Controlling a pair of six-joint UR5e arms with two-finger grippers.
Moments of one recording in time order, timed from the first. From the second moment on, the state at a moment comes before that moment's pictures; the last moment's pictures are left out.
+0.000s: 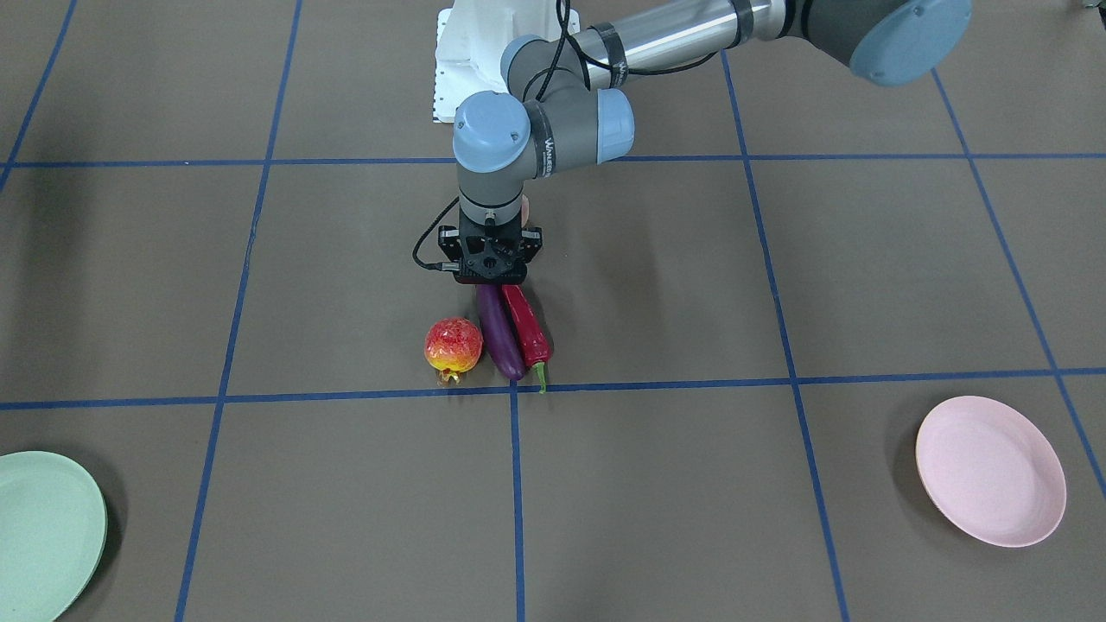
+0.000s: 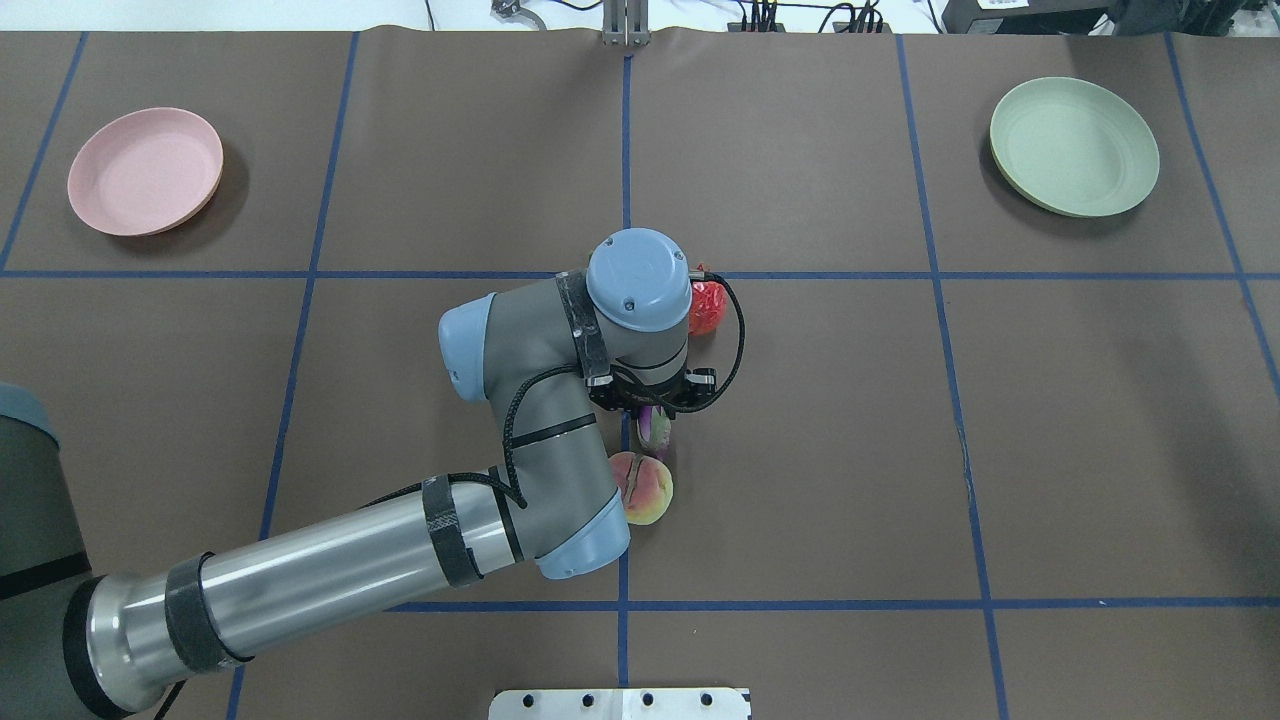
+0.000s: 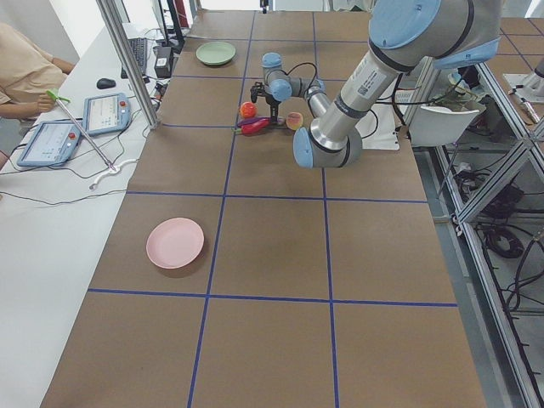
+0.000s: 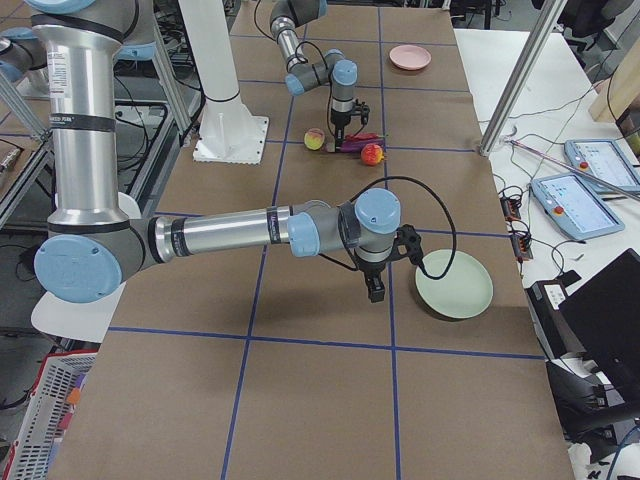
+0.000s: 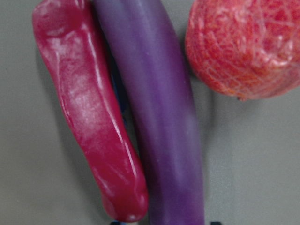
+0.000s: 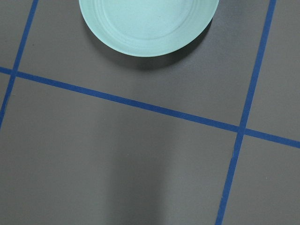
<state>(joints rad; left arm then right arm) -0.45 -2.54 -1.27 -1.71 -1.93 -1.26 1.46 -1.59 1.74 -1.51 2.42 -0.01</state>
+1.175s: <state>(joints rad) -0.87 -2.34 -1.46 -1.70 -2.23 -1.26 1.39 -1.58 1.73 -1.47 2.43 -0.01</state>
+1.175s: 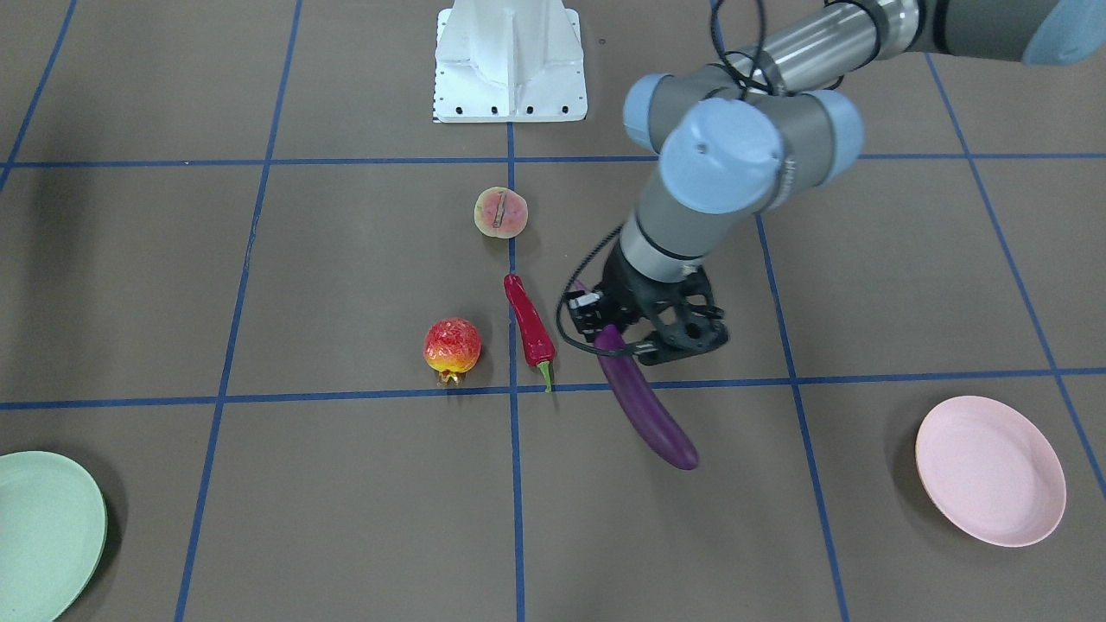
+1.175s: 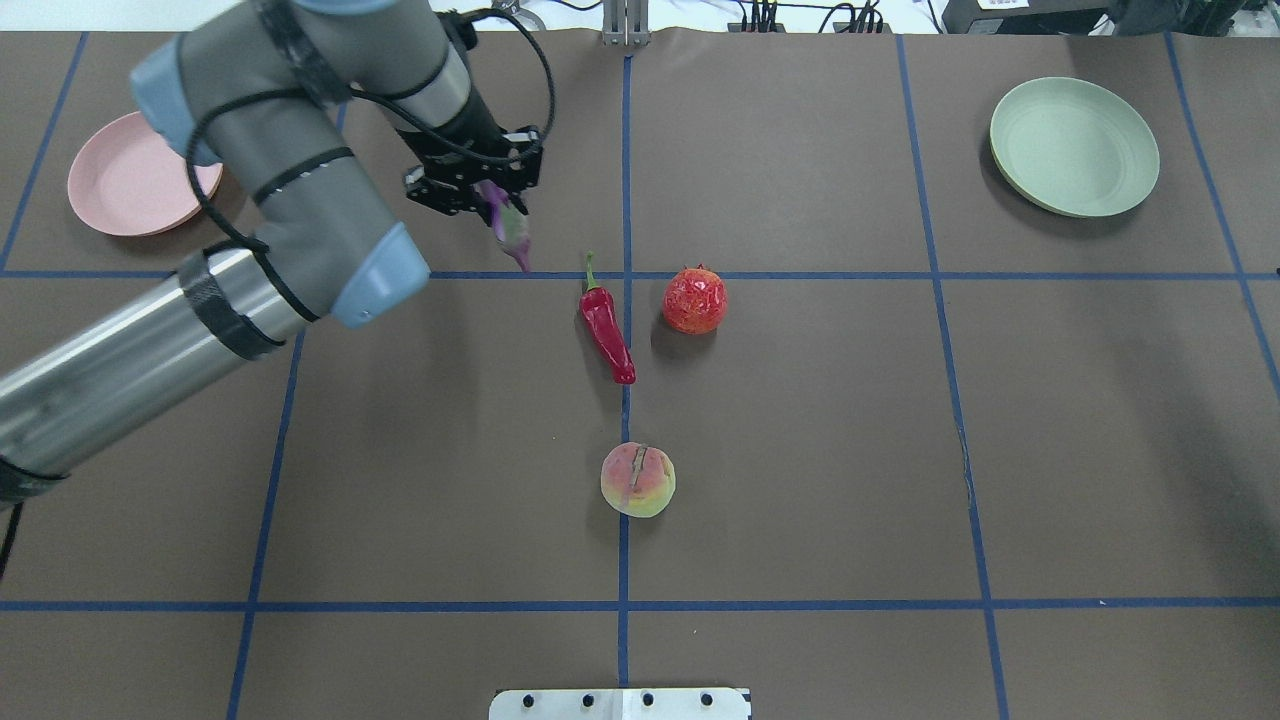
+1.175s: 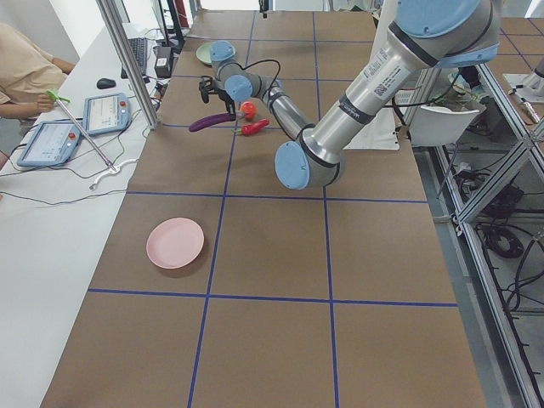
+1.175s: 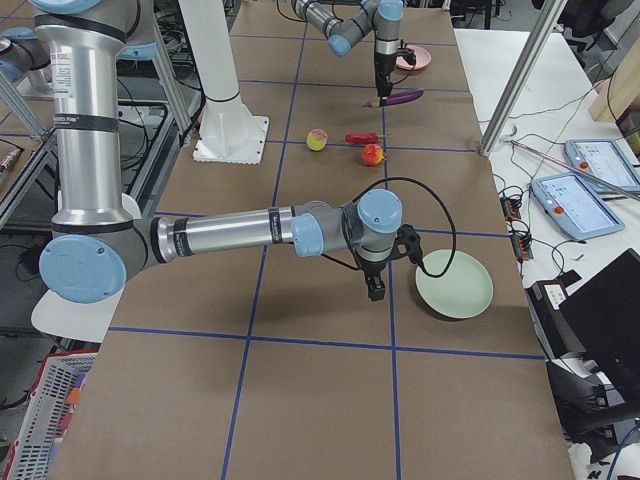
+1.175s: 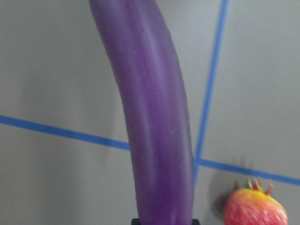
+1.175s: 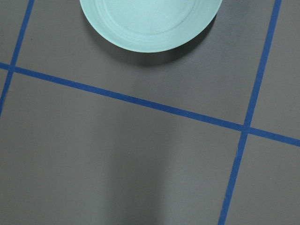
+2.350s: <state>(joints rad) -1.18 -2.14 -1.01 -1.77 -2.18 -0.57 0.96 -1.23 1.76 -1.35 2.32 0.44</state>
